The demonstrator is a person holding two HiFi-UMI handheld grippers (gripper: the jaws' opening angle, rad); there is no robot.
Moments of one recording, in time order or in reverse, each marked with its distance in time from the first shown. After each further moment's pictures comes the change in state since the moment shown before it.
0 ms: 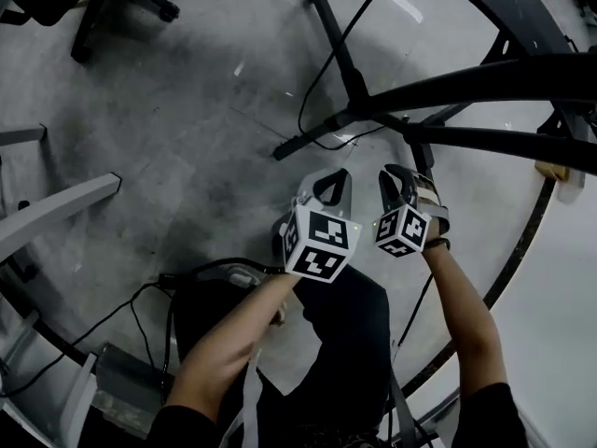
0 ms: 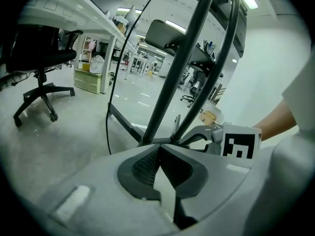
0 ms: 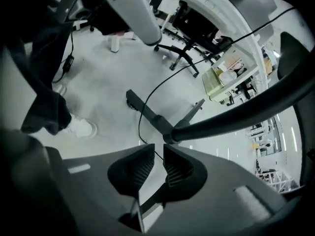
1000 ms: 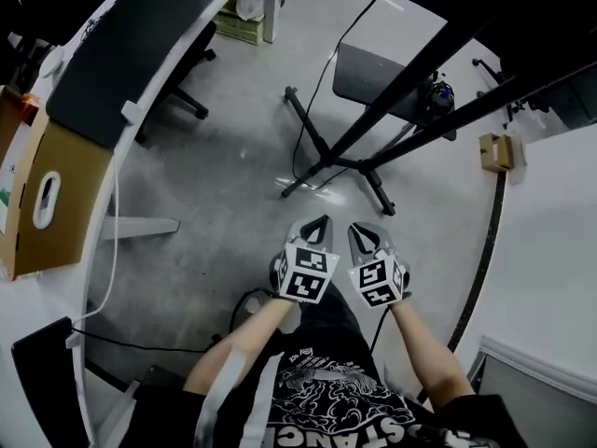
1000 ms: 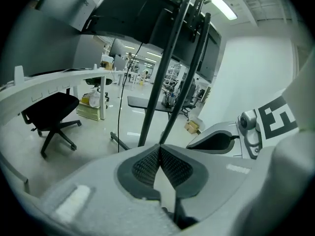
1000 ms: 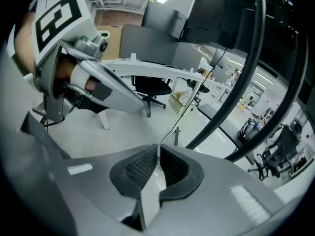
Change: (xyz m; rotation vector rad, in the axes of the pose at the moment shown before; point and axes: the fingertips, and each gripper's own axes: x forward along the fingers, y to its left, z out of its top) left arm -0.315 -0.131 0.154 0.111 -0.048 -0.041; right arm -0.422 -0.030 0.159 0.634 -0.238 -0.069
